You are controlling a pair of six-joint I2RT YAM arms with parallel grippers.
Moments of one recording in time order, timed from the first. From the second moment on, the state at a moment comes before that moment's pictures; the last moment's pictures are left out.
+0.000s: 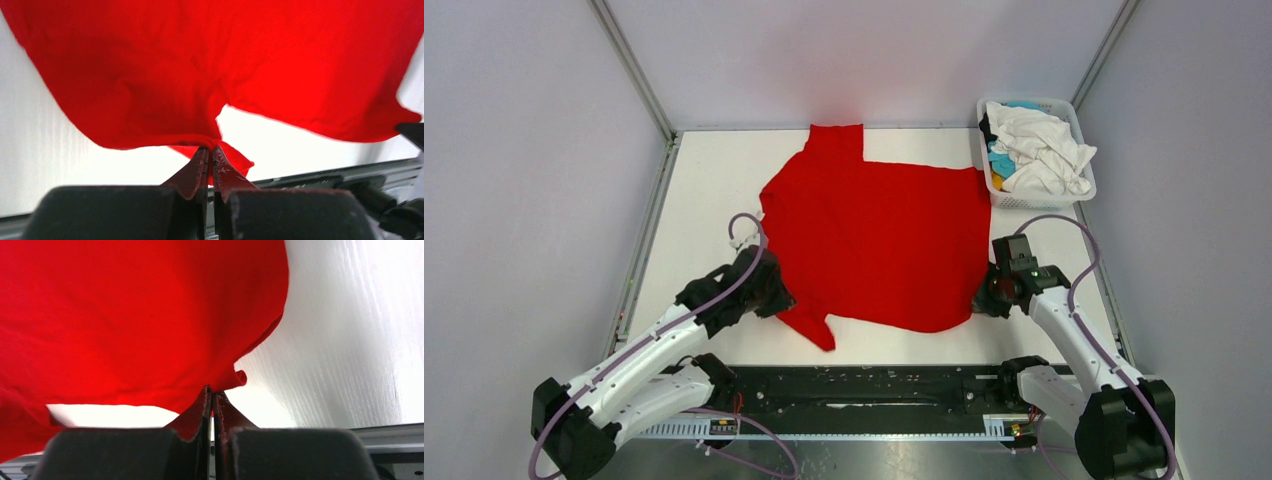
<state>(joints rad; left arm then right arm) -0.67 0.86 0.66 -0.72 -0.10 -0.94 0.18 0.99 0.60 -0.80 -0.05 0.68</state>
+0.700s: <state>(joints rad) -0.33 1.17 1.01 -0.46 -0.02 -0.67 0.16 1.26 0.95 -0.79 0.04 0.63</state>
